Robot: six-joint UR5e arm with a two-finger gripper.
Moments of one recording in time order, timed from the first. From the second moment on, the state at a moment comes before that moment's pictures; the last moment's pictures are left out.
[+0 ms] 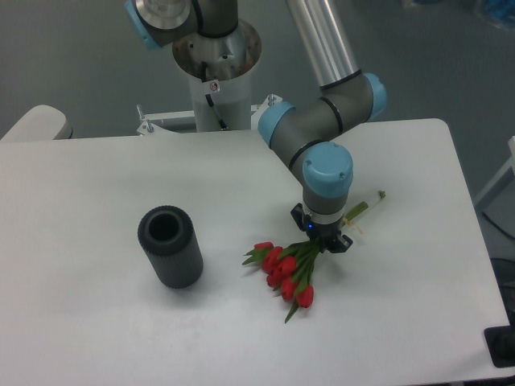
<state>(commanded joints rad) 2.56 -2.05 -1.77 -0.82 1.62 1.30</state>
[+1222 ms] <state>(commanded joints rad) 2.68 -1.95 -1.51 -0.88 1.01 1.29</state>
